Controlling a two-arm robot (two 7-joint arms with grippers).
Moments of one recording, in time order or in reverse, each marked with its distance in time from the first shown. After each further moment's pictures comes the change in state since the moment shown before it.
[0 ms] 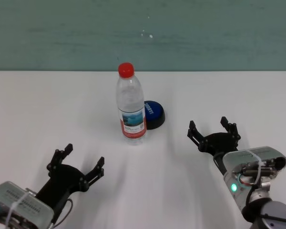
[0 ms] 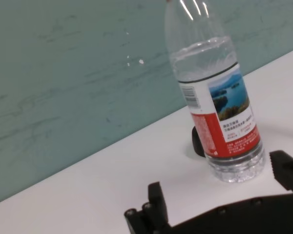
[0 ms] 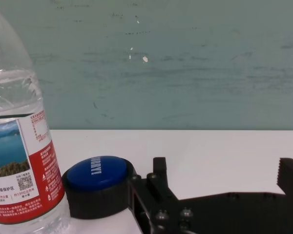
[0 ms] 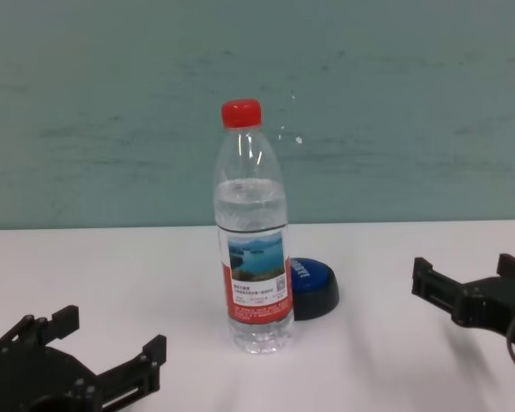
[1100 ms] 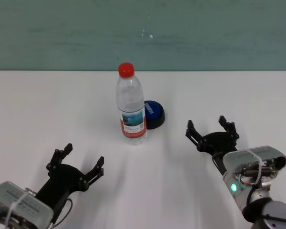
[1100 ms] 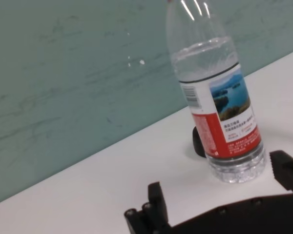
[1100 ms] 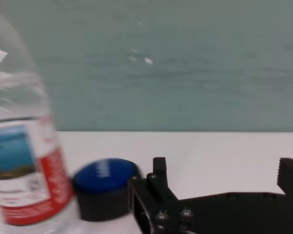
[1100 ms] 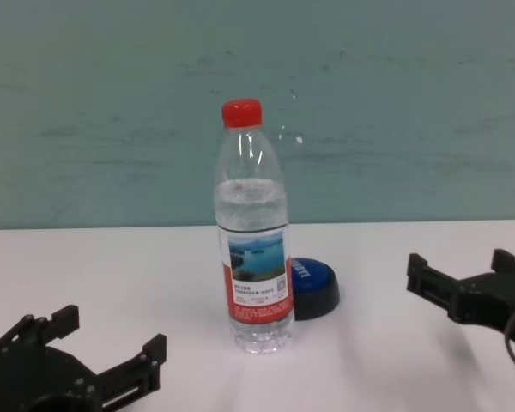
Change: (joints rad) left arm 0.000 0.000 0.000 0.001 0.001 -0.001 0.001; right arm -0.010 0.004 0.006 -0.024 0.005 0.005 0.026
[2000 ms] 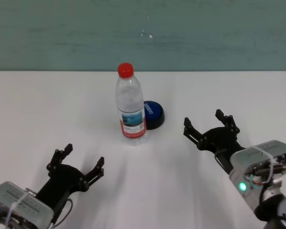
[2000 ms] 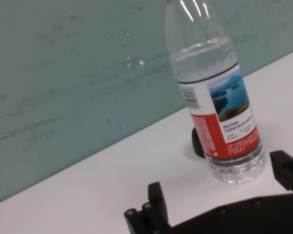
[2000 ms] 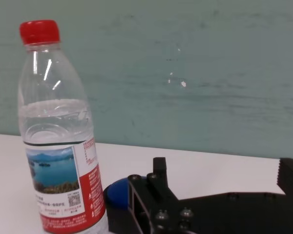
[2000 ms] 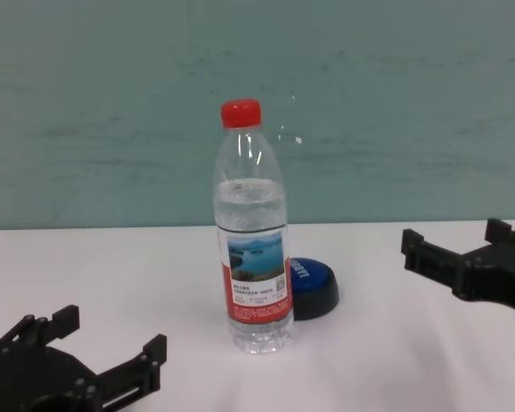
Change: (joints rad) left arm 0.000 0.000 0.000 0.000 0.000 0.000 0.000; right arm -0.040 0.016 0.040 -0.105 -0.017 0.052 0.119
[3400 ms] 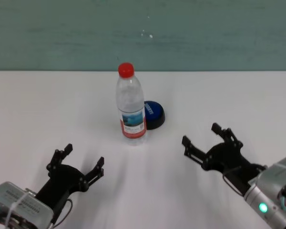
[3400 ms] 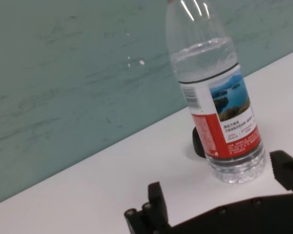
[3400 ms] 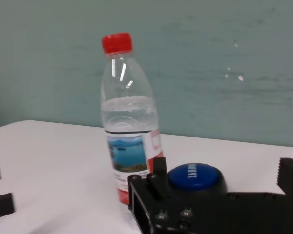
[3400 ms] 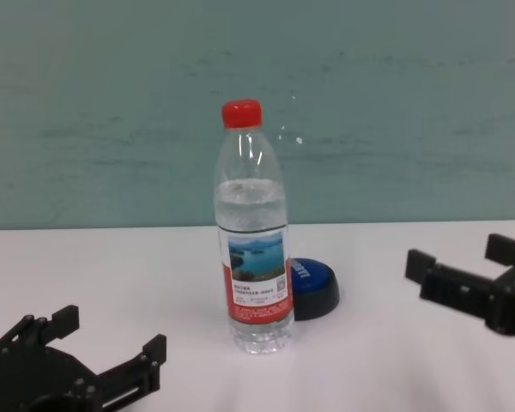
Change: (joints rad) left arm 0.000 0.000 0.000 0.000 0.000 0.000 0.000; right arm -0.120 0.116 0.029 -0.143 0.117 0.034 0.173
